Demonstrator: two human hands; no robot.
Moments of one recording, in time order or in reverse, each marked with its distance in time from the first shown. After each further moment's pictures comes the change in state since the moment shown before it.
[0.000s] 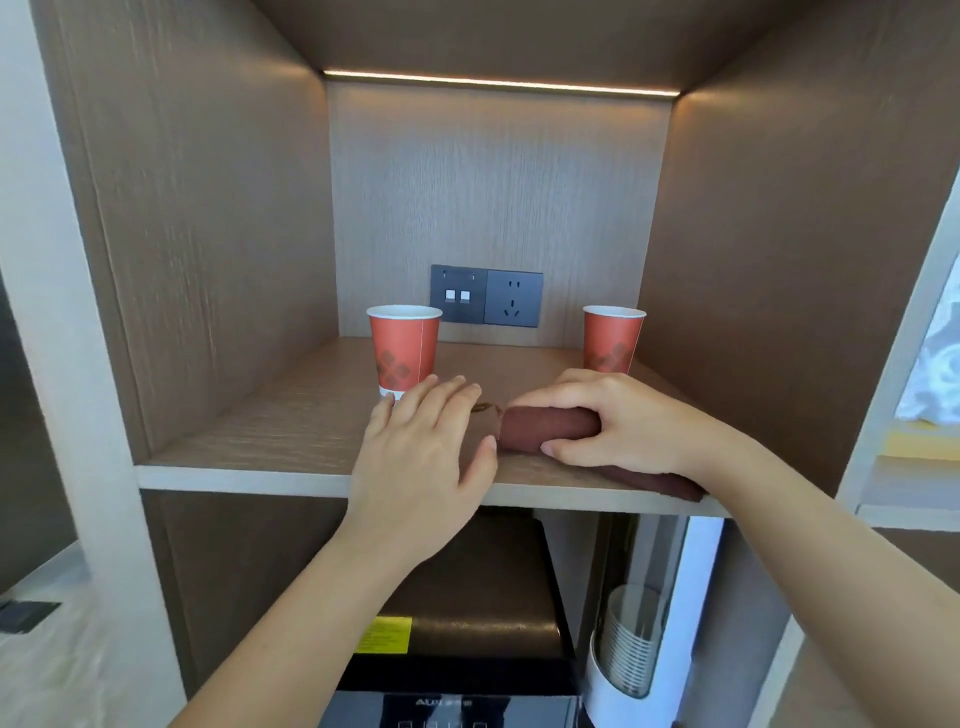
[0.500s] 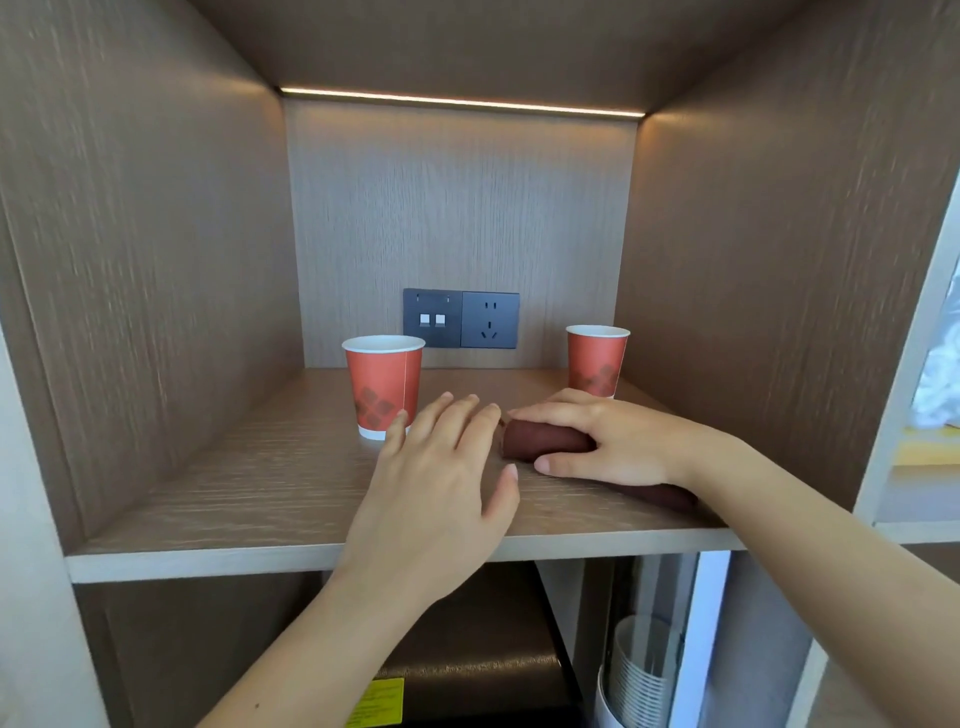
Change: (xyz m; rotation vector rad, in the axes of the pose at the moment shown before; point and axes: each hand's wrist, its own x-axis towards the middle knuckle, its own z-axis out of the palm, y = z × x) left_hand 0.020 -0.004 0.004 -0.052 -0.048 0.114; right_hand 0.024 0.021 0.002 -0.100 -0.080 0.203
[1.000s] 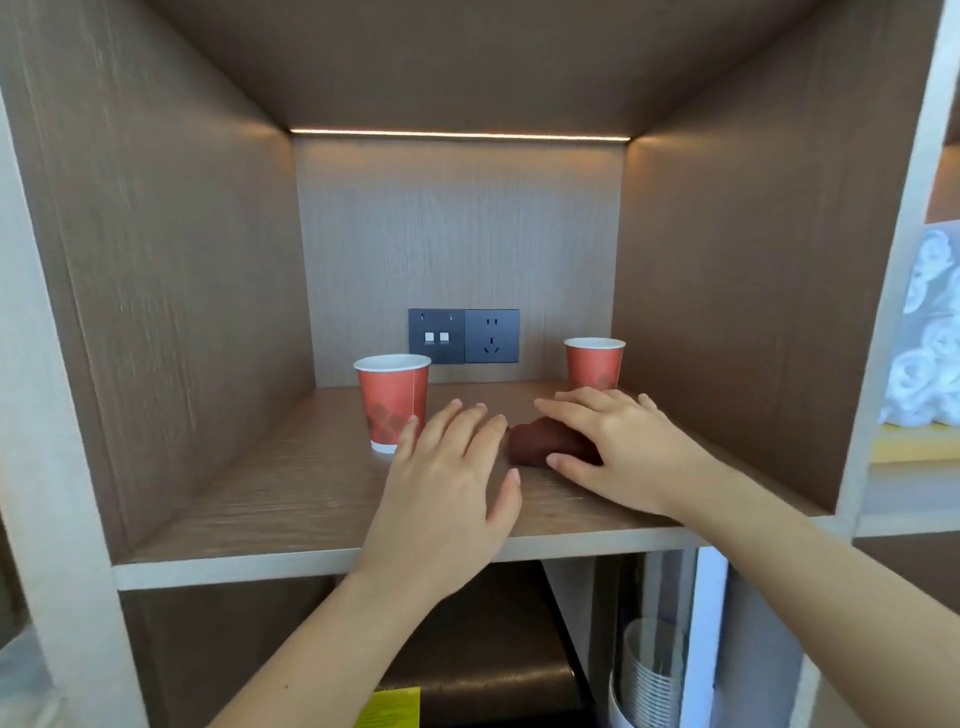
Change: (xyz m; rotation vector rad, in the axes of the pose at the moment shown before) left_hand 0.002 -0.001 -0.004 0.029 0.022 0.058; right_hand -0.022 -0.017 0.010 -0.330 0.312 0.102
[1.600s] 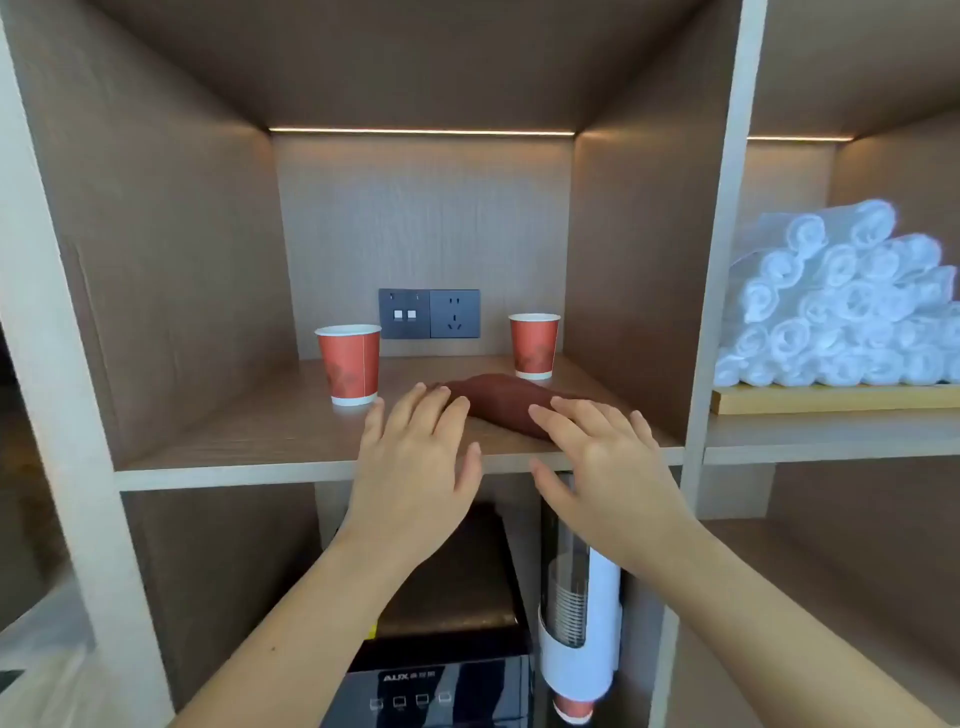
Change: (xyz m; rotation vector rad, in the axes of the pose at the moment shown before) left_hand -0.034 0.079 -0.017 0.106 -0.042 -0.120; right_hand -0.117 -0.009 -0.012 0.060 0.162 0.133
